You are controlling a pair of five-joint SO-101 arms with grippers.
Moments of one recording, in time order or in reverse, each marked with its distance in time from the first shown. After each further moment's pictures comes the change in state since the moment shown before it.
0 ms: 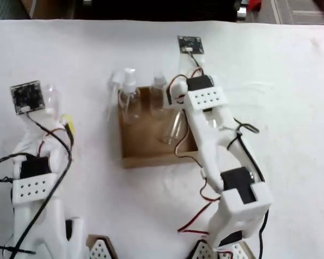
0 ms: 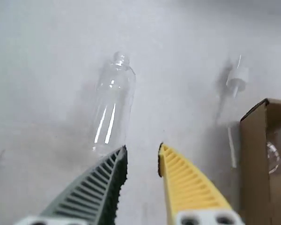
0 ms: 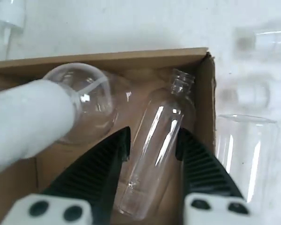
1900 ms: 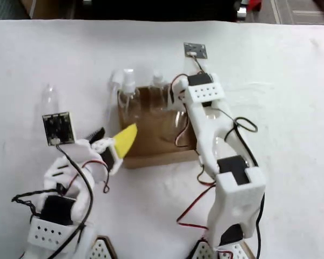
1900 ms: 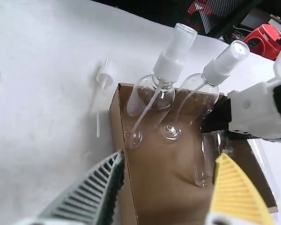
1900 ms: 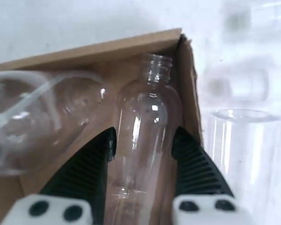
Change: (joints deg) left arm 25.1 -33.5 13.3 9.3 12.1; right arm 1.8 6.5 -5.7 2.3 -2.5
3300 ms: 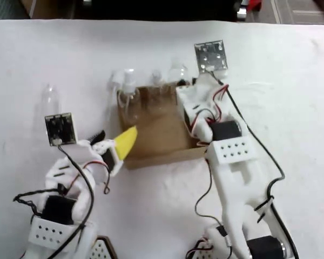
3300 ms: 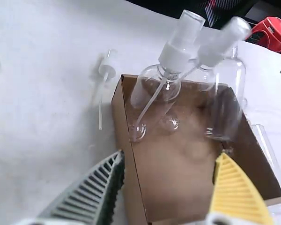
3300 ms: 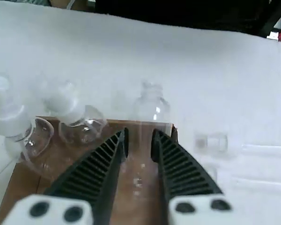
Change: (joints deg) left arm 0.0 0.0 1.7 0.0 0.0; right arm 0.4 -46.2 44.6 -39.6 14.3
